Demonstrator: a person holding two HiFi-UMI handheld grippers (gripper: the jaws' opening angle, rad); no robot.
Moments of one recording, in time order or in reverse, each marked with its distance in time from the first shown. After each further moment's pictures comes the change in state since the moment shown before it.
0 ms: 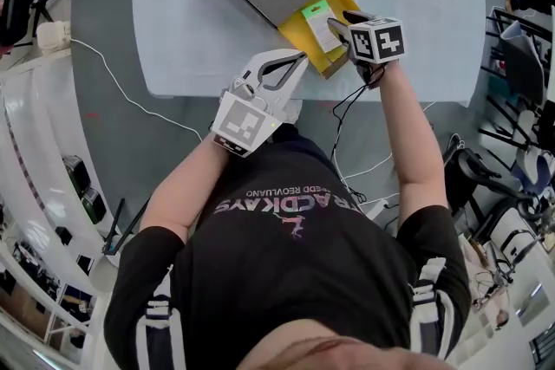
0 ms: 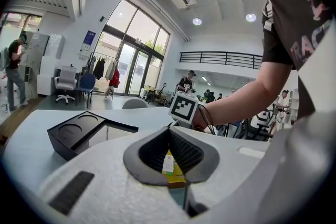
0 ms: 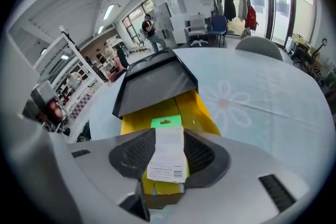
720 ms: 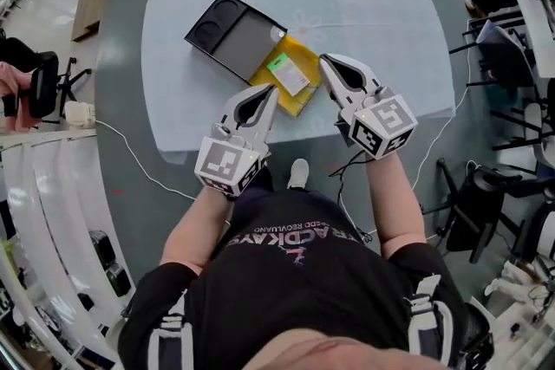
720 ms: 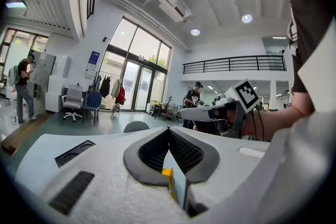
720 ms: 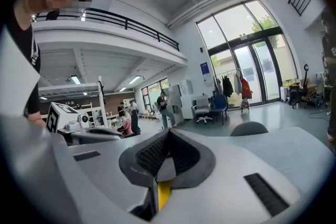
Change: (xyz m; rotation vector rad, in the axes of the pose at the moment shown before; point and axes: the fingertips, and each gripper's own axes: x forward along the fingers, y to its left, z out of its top) left arm -0.014 -0.063 0.097 0.037 -0.141 0.109; right arm -0.264 0.084 0.052 -0.108 -0.871 0.048
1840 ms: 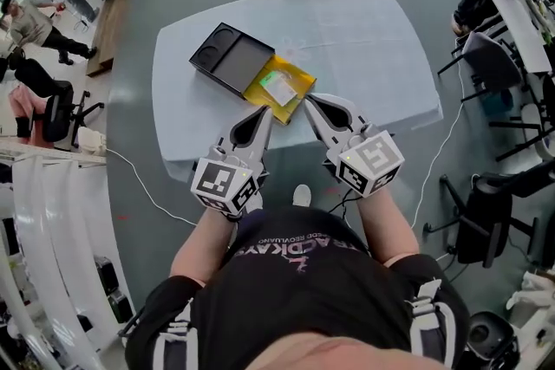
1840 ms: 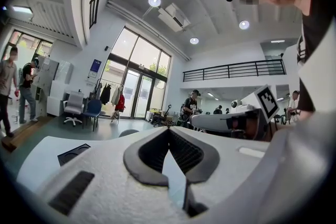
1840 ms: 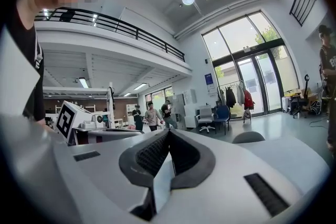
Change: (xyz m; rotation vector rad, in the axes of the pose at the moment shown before) left arm -0.058 -0.090 0.044 0.003 -0.098 0.016; right arm -0.114 0.093 0.031 -0.056 -0.107 0.019
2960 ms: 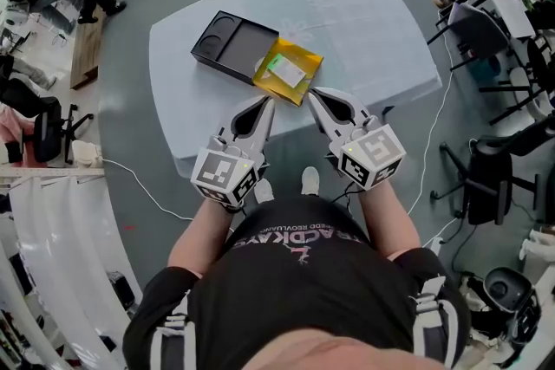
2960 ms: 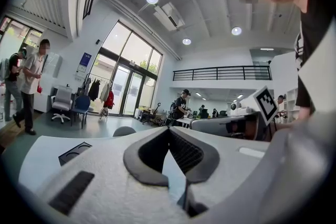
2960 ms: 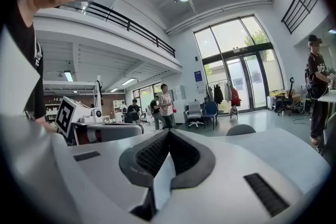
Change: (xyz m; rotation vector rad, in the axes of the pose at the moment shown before) left arm -0.055 0.044 -0.002 -0.011 0.022 -0.147; right arm 0.032 0.060 -0.024 0.014 0.047 -0.156
